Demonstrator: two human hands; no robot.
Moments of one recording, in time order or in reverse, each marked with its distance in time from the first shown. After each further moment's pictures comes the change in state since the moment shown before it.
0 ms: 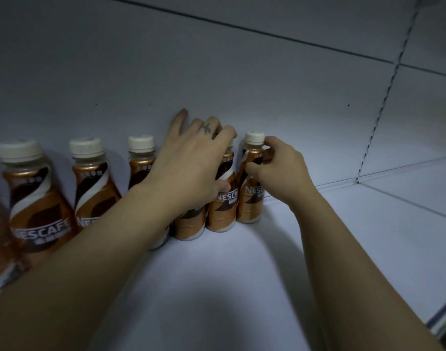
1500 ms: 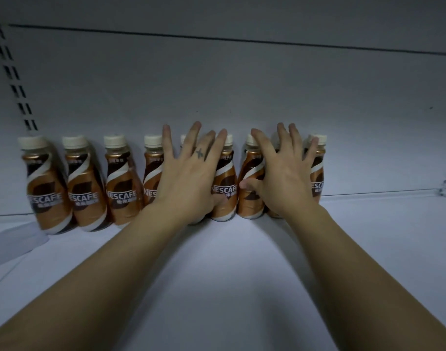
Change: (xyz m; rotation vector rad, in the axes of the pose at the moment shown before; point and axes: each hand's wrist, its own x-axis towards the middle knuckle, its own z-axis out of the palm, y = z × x) left_hand -0.099 -0.041 -0.027 0.326 -0.063 -0.312; right_hand -0.040 -0.058 0.058 -0.531 0.056 -0.434
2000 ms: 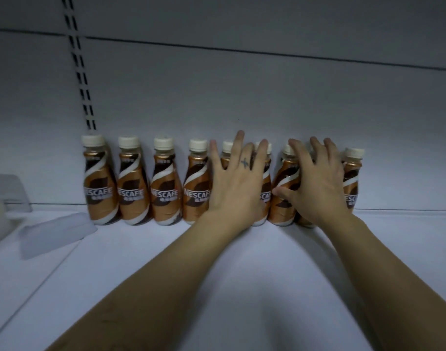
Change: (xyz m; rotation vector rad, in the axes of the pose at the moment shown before) left_hand -0.002 0.015 -0.004 -0.166 -0.032 -0.090; right_hand 0.002 -0.006 0.002 0.069 -0.010 0.024
